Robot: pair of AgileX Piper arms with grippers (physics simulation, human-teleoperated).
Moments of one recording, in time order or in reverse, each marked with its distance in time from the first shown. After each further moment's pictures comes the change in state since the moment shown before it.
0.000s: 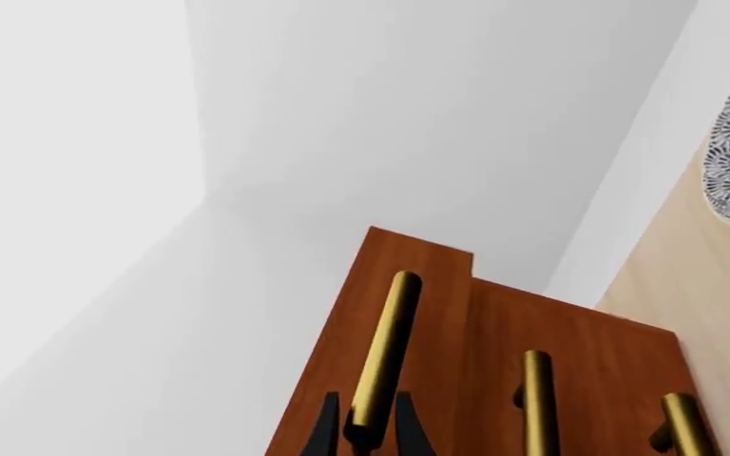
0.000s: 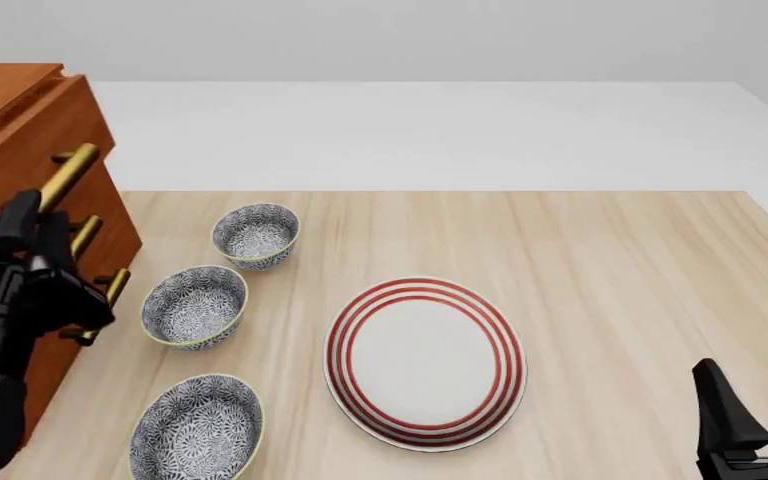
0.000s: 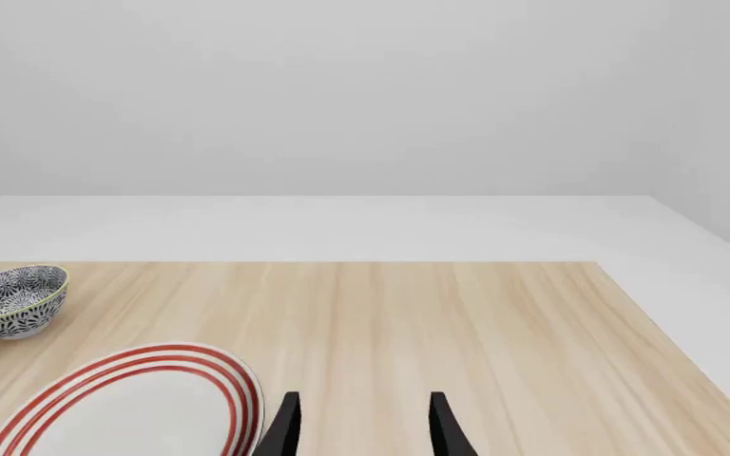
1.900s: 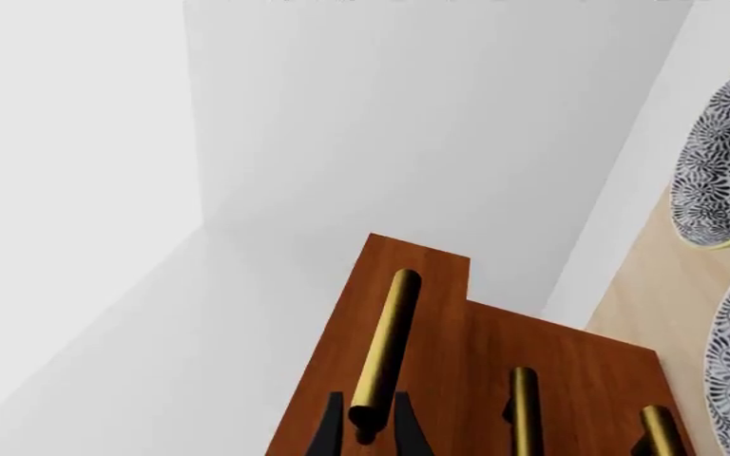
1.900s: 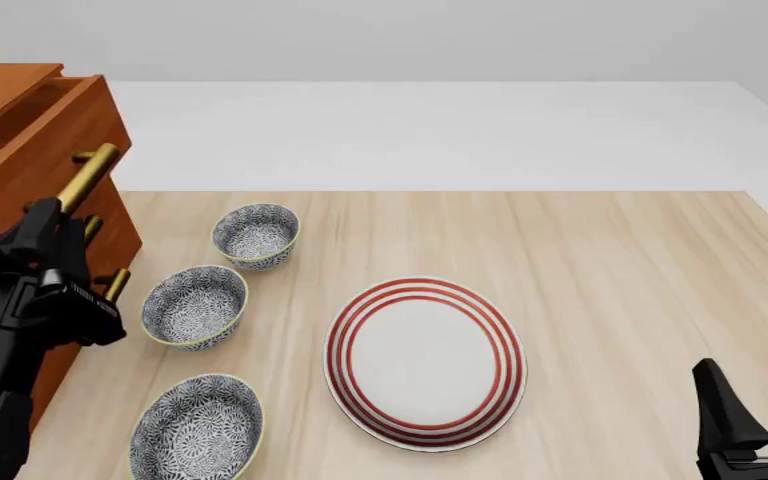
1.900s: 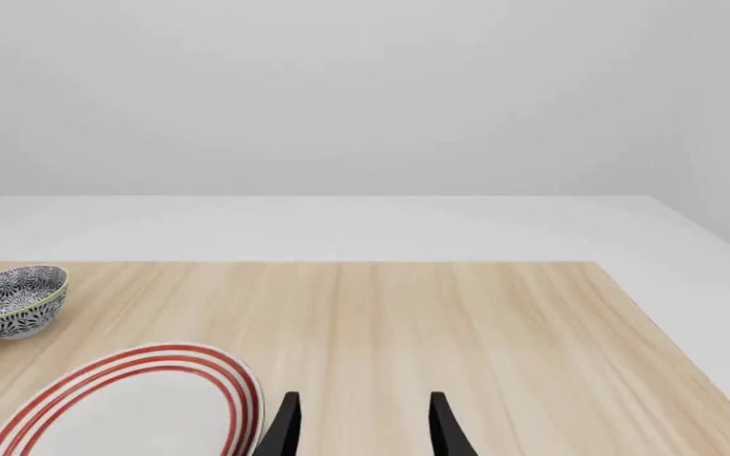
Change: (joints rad) left arm -0.069 -0.054 0.044 0.012 0.017; right arm 0.000 0.000 0.000 0.000 0.000
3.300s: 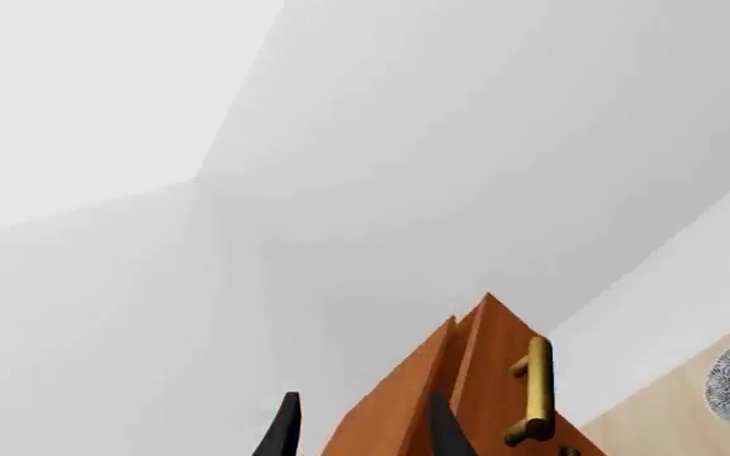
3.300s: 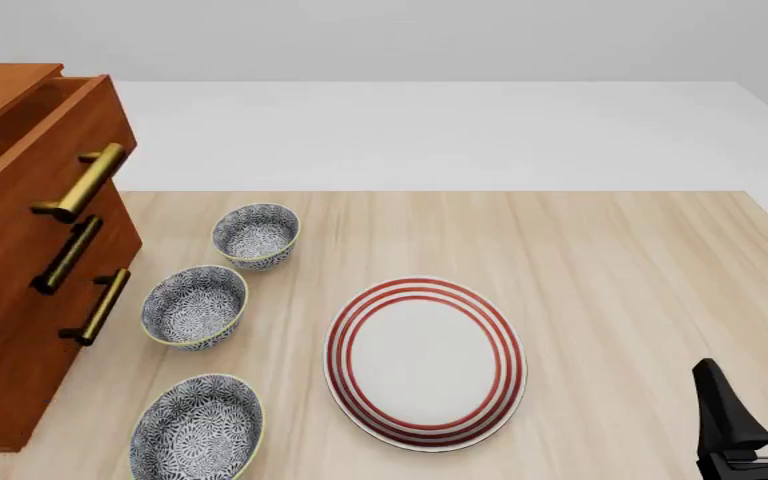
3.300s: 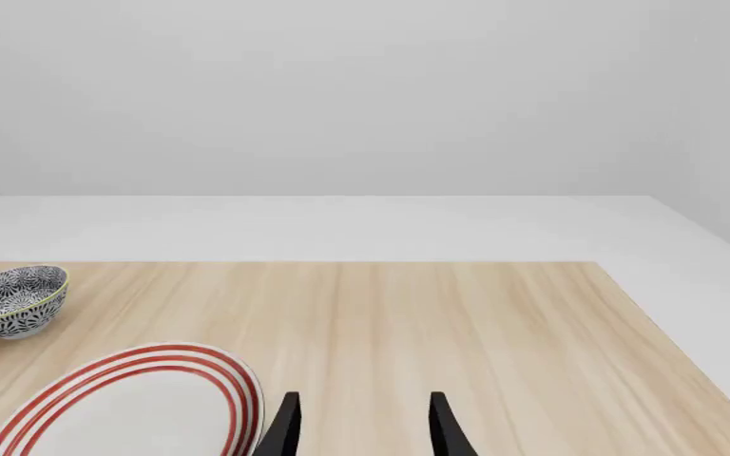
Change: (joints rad) left arm -0.030 -0.844 -0.114 0.786 -0.459; right arm 0.000 0.000 0.000 0.000 0.000
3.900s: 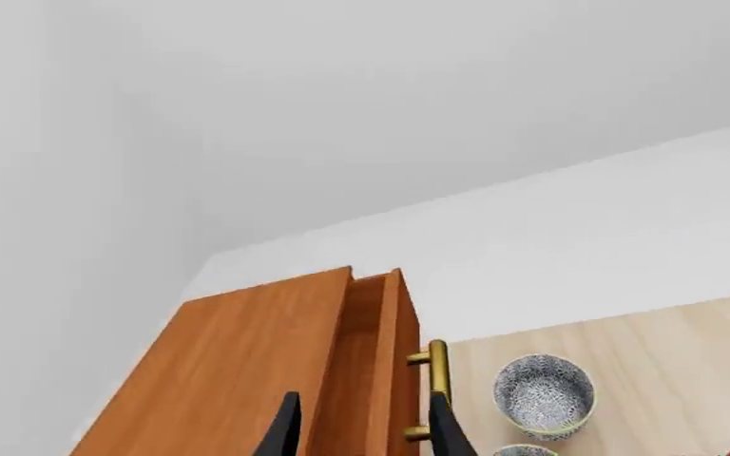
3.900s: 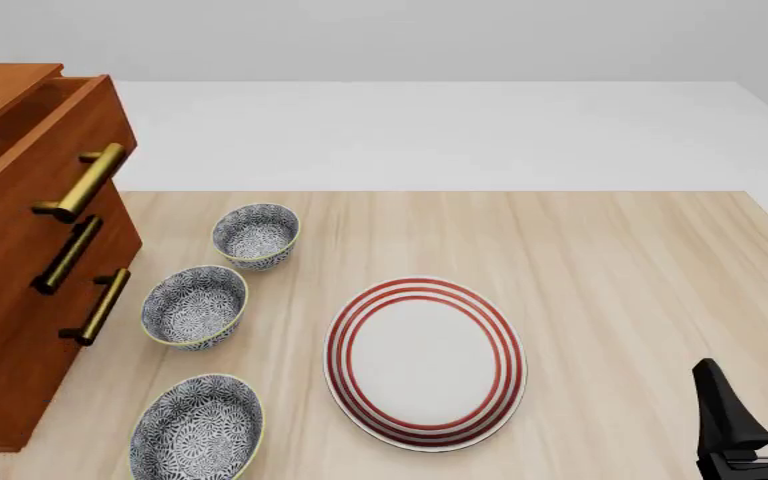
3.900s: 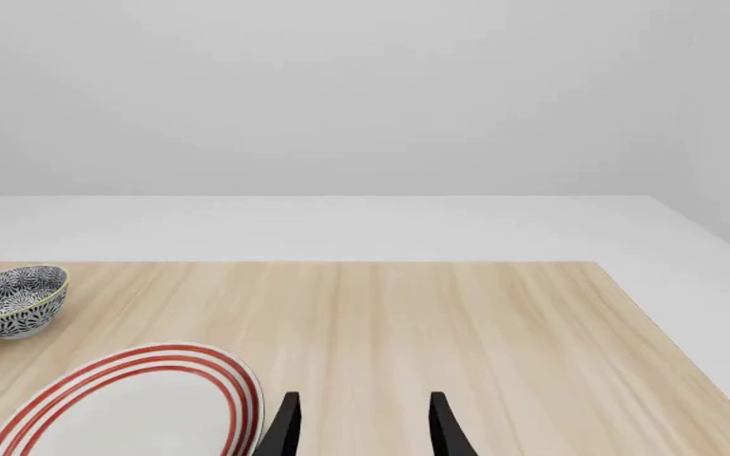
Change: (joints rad) left arm 0.055 0.158 -0.553 0.767 -0.639; right arm 0.000 0.000 0.000 0.000 0.000
